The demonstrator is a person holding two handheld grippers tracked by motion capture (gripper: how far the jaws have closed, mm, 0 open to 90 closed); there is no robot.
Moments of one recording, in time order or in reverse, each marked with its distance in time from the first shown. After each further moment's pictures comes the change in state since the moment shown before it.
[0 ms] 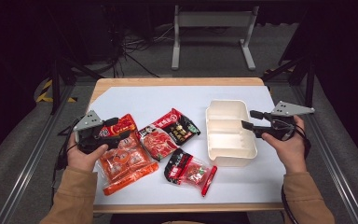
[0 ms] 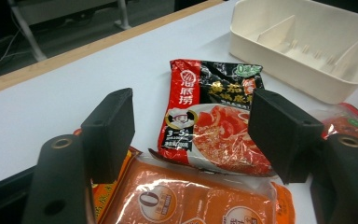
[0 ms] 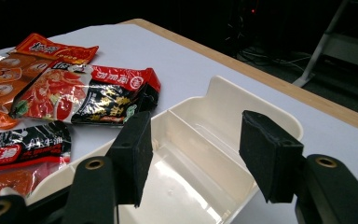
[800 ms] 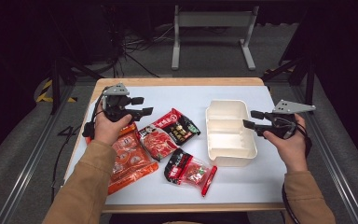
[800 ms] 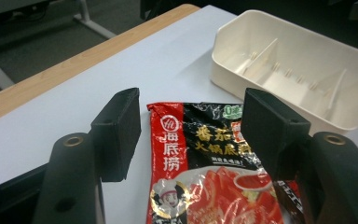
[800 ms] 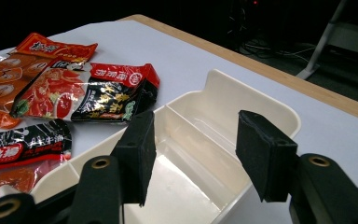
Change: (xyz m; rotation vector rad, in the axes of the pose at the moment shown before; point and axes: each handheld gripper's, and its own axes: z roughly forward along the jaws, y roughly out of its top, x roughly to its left) left arm 0.020 0.070 0.077 0.060 -0.148 0.007; right arm -0.008 -0.001 -0.002 0.018 0.007 0.034
